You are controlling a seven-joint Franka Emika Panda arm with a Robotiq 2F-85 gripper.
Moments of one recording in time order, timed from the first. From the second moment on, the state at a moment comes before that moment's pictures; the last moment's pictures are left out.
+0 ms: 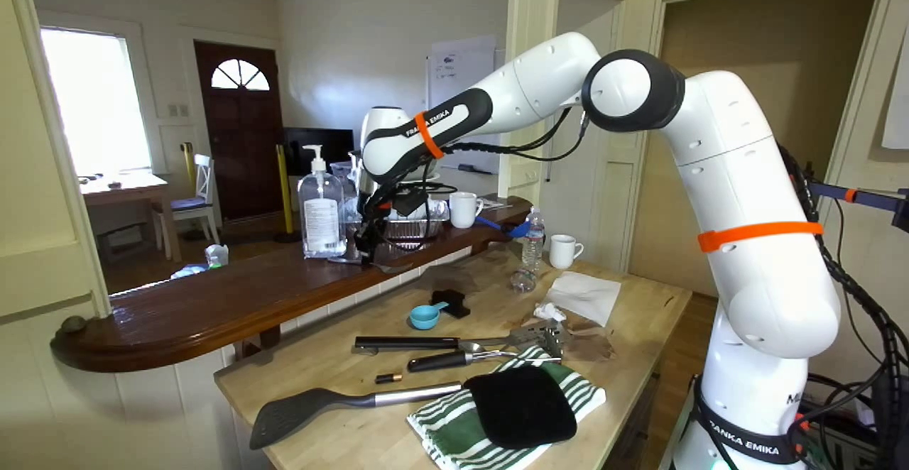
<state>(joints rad) 0.09 0.45 0.15 -1.60 -0.04 2.24 -0.29</state>
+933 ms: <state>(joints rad) 0.09 0.23 0.20 -1.73 0.10 2.06 -0.39</state>
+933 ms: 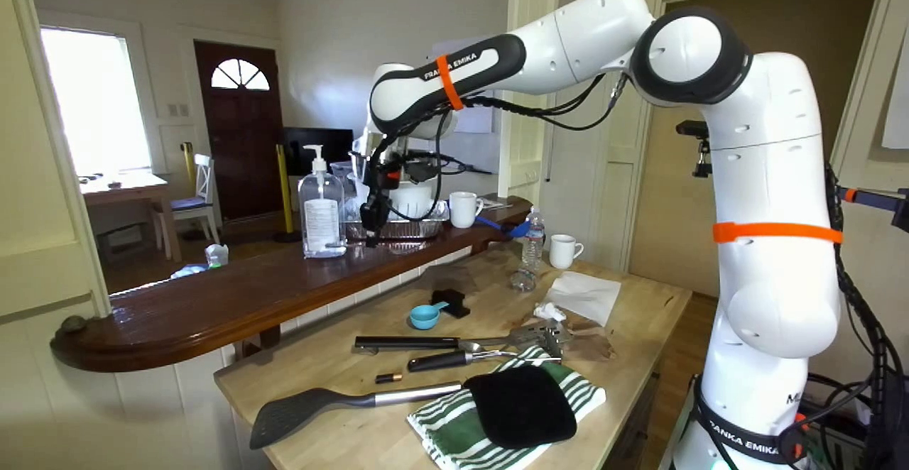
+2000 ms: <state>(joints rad) -0.03 -0.27 0.01 -2.18 0.06 2.08 0.02</state>
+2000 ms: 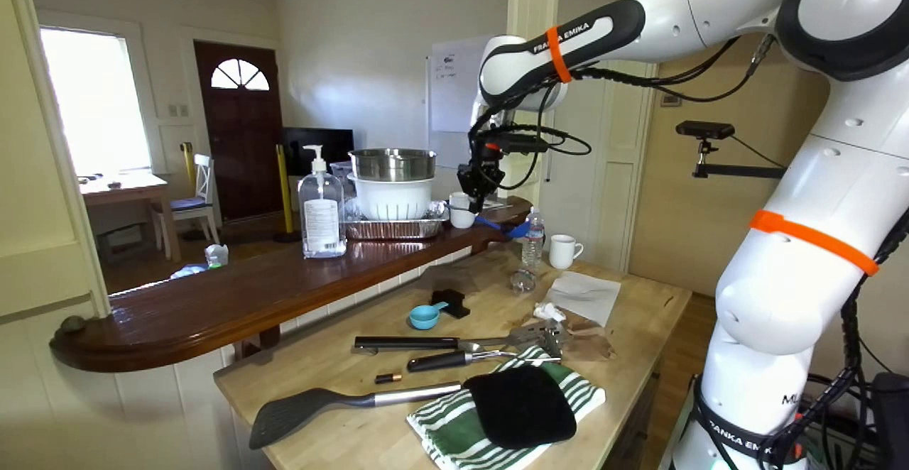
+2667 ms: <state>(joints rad) -0.07 -0.24 0.00 -2.17 -0.01 2.18 0.16</state>
